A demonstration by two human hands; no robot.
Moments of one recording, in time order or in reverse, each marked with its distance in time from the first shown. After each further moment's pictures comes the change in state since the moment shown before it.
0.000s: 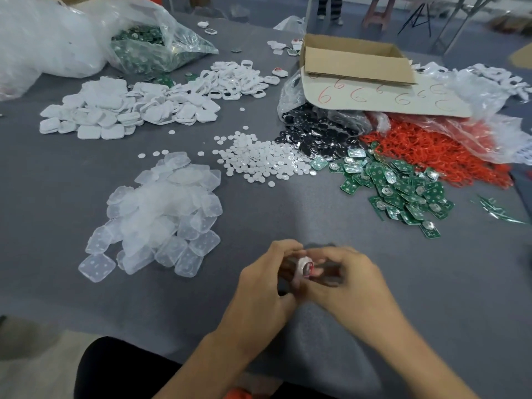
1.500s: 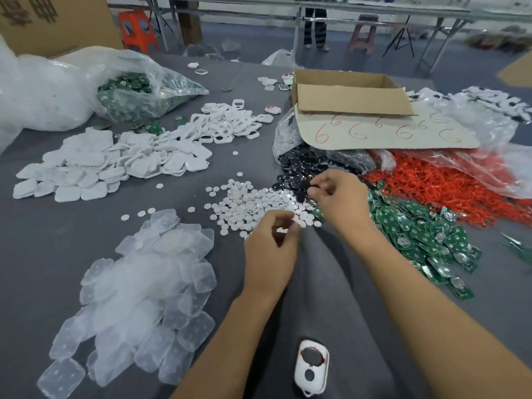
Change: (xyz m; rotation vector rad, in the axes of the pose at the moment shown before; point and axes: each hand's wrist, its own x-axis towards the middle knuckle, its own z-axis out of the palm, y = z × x) left_hand 0.171 -0.026 0.012 -0.140 0.248 -0.106; right_hand 0.241 -0.024 -0.031 -0.056 0.381 -0.088
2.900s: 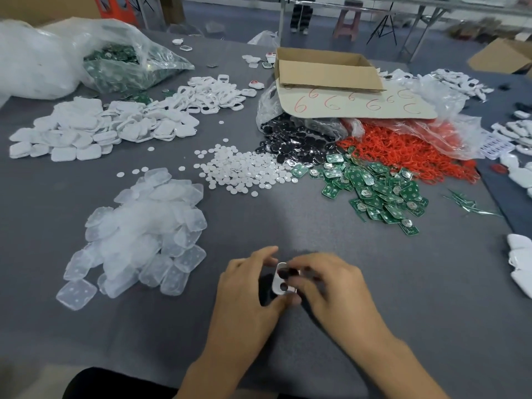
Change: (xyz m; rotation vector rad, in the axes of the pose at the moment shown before) left_hand -0.165 -0.002 -0.054 0.366 -0.226 0.105; right_hand -0.240 0.027 -0.045 -0.064 -0.141 -0.359
